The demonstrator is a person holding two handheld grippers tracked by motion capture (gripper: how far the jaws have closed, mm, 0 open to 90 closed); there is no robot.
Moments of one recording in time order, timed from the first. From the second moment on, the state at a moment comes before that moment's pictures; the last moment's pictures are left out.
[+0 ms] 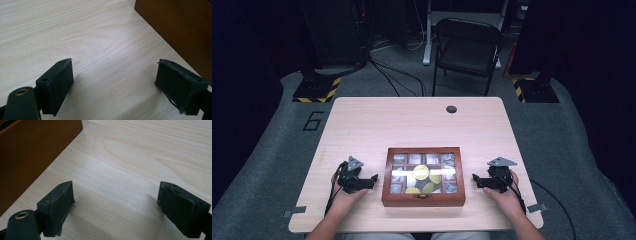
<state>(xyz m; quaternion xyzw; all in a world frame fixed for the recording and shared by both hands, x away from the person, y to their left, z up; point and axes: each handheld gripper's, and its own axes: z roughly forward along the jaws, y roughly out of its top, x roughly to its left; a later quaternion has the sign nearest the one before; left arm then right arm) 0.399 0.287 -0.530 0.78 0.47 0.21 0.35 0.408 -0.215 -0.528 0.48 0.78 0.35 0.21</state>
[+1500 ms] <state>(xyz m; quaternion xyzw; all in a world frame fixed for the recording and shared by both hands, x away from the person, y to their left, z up) 0.393 0.293 -0.522 0.76 0.50 0.19 0.37 0.402 -0.218 -0.520 0.49 0.77 0.36 0.19</state>
